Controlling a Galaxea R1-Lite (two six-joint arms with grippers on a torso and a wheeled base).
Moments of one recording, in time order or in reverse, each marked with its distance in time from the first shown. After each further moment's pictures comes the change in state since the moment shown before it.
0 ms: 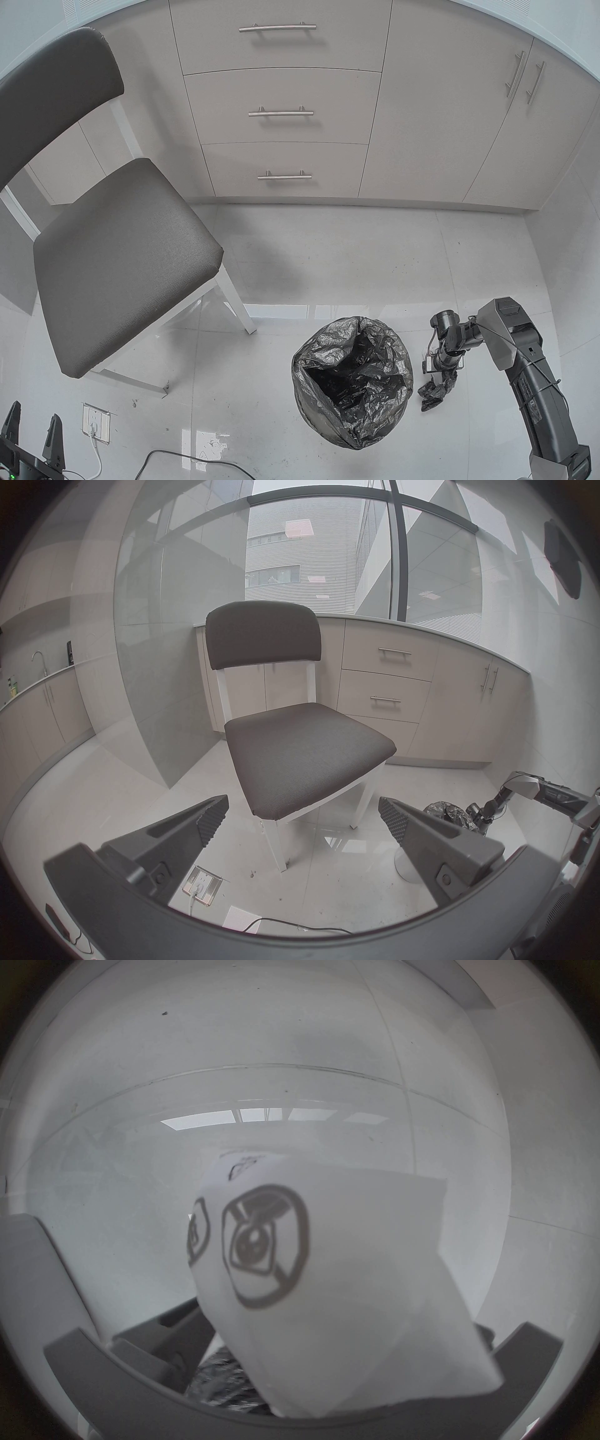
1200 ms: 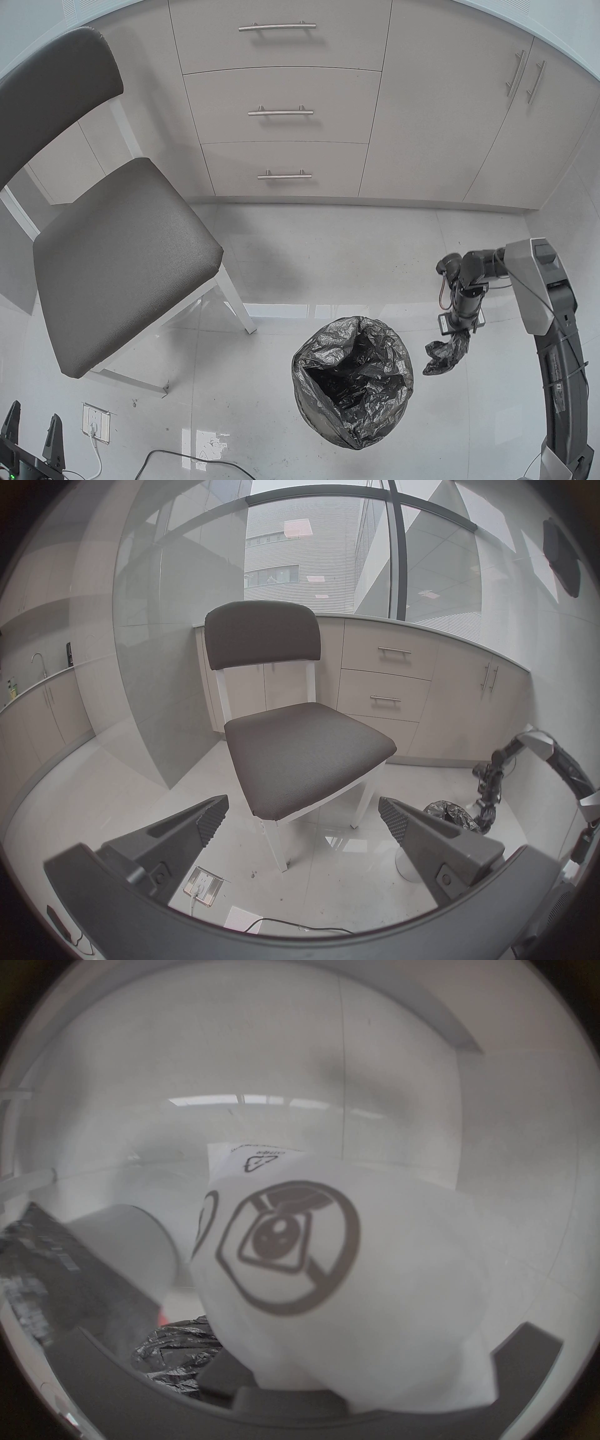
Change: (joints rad) left arm 0.001 0.001 0.000 -0.001 -0.001 0.005; right arm 0.069 -0.413 0.000 0.566 -0.055 0.002
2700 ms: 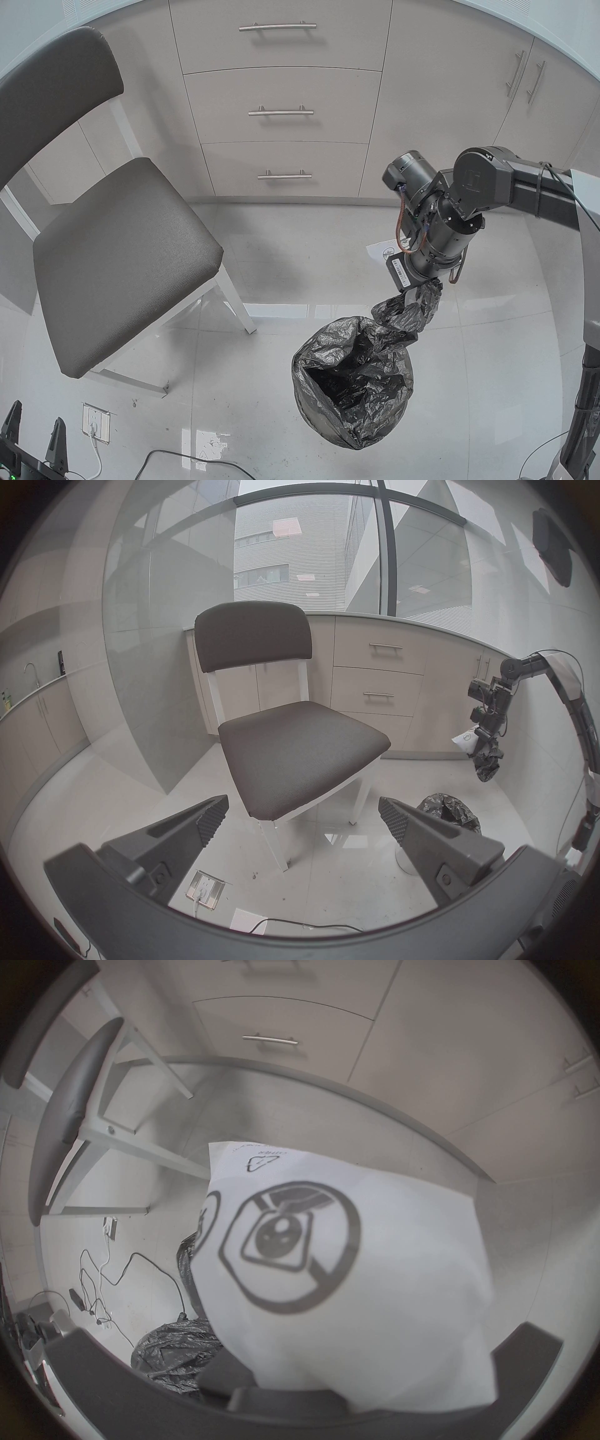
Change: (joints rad) left arm 0.000 0.000 -0.007 0.012 -0.032 0.041; right arm 0.450 -0.505 0.000 0.219 -0.002 0.005
